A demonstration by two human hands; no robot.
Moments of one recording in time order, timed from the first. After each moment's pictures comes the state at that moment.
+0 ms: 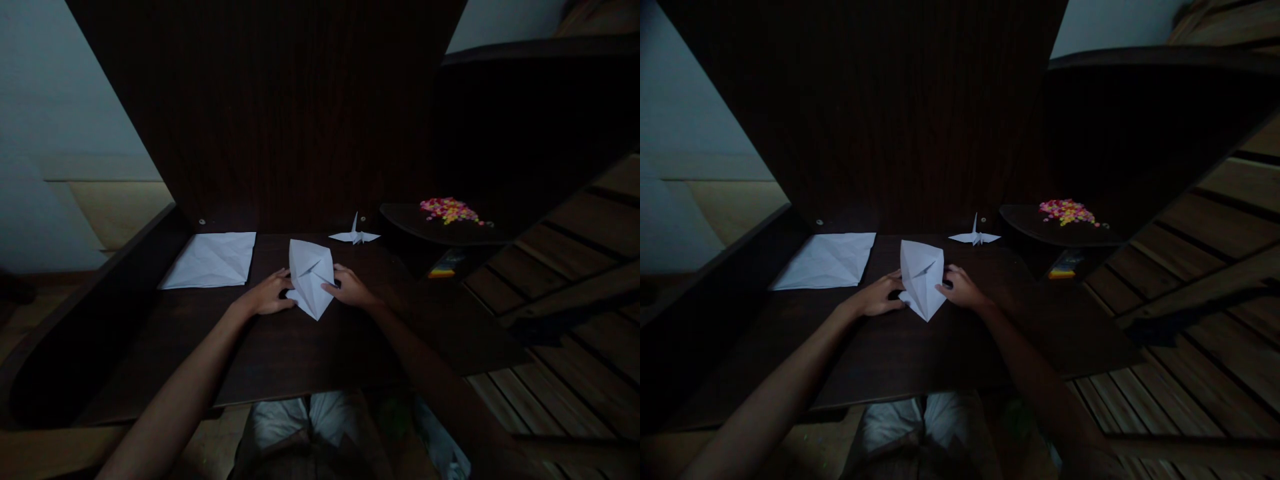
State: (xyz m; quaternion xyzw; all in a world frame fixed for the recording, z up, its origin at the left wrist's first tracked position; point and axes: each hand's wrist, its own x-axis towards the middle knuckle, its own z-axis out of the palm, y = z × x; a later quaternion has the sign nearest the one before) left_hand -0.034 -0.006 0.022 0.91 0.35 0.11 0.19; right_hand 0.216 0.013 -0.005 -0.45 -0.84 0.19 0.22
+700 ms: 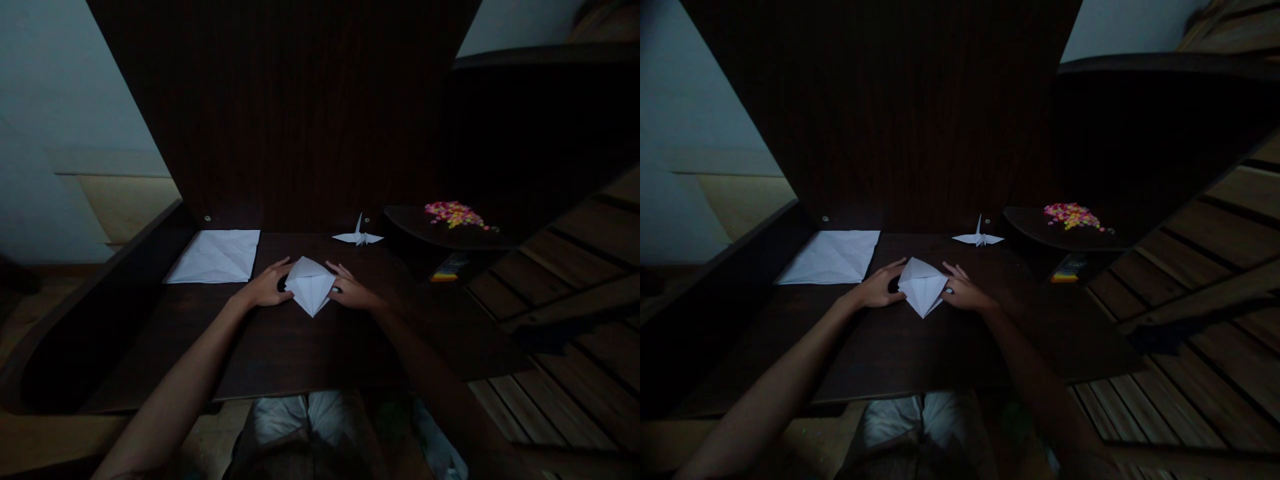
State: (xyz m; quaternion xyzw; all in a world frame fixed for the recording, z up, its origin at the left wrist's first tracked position) left_hand -0.044 0.002 0.017 0.89 0.38 0.18 0.17; right_hand 0.222 0.015 -0.010 -0.36 -0.90 0.19 0.14
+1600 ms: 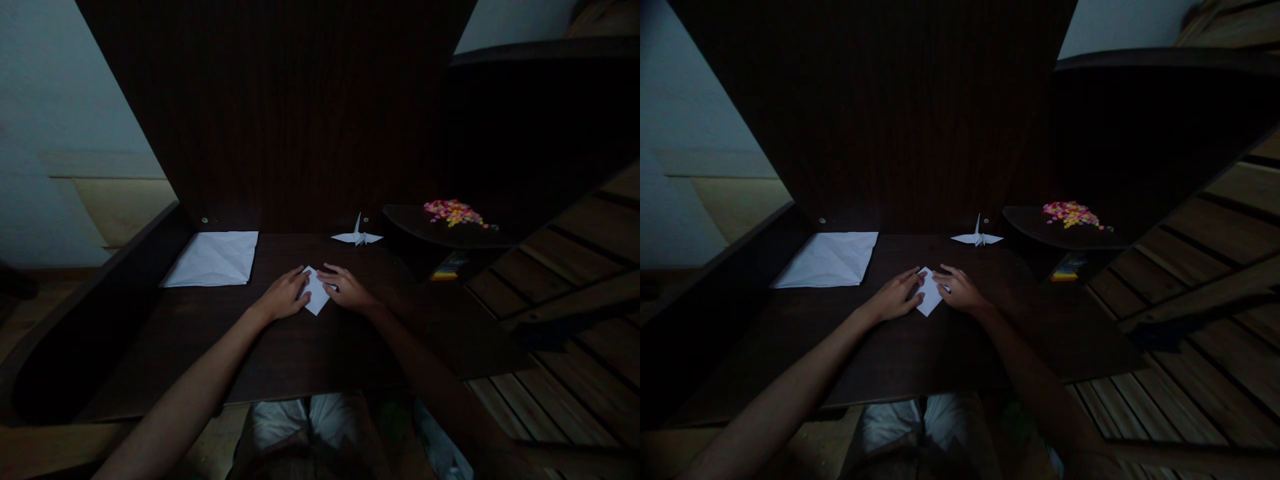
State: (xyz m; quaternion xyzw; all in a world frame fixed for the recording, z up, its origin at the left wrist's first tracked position) left_hand -0.007 -0.010 -0.005 0.88 0.41 0.18 0.12; right_hand 0.212 0.015 -0.020 -0.40 -0.88 0.13 0.23
